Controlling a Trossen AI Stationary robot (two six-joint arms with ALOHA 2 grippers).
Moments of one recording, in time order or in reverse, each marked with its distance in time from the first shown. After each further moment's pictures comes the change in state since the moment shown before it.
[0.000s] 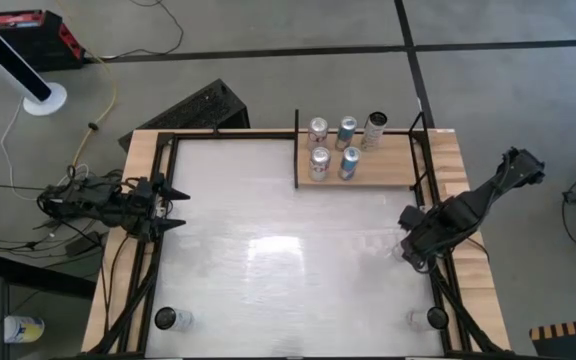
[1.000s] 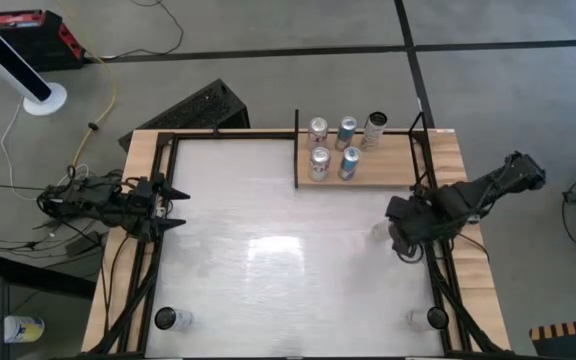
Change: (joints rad) left arm 0.000 0.000 0.000 0.000 -0.006 0.003; right arm -0.138 0.069 0.128 0.001 0.216 -0.352
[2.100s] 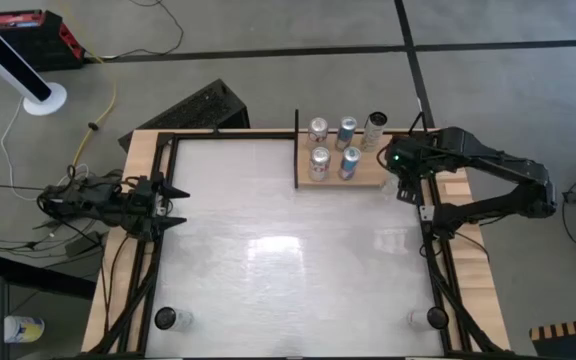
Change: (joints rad) left arm 0.000 0.000 0.000 -0.001 -0.028 -0.006; right arm -0.788 -0.044 0.074 0.003 0.028 -0.938
